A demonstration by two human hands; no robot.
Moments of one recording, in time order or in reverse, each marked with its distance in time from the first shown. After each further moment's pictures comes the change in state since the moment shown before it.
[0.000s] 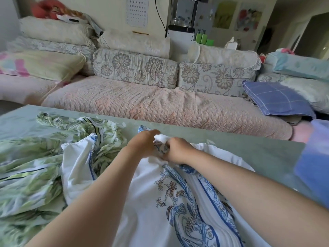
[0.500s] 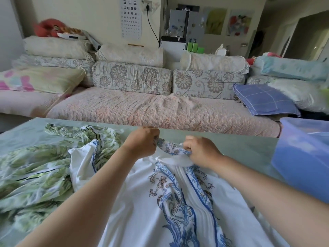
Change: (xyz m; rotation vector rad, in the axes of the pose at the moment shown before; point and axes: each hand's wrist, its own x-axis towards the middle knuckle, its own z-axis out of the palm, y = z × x) left_hand -0.056 0.053 -0.037 0.250 0.258 0.348; right_hand -0.098 0.060 -0.050 -0.116 0.356 -0.316
